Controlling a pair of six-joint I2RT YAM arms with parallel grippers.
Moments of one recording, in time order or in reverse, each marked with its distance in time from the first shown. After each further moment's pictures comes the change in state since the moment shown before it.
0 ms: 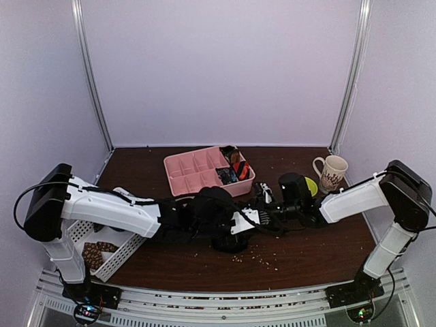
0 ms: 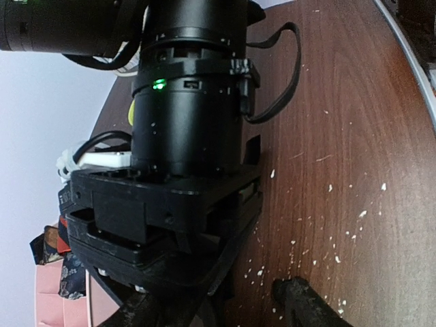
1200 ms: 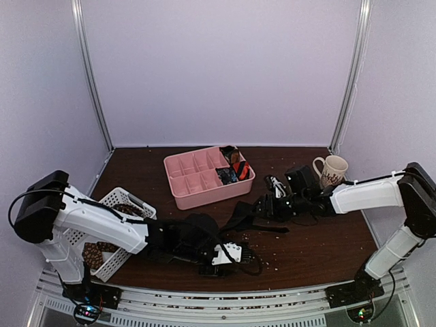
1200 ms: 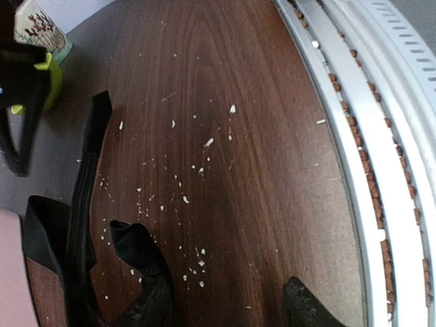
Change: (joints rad) left arm -0.041 -0.078 -0.246 0.028 0.238 -0.014; right arm -0.087 -0.110 0.050 -0.381 0.158 -0.327
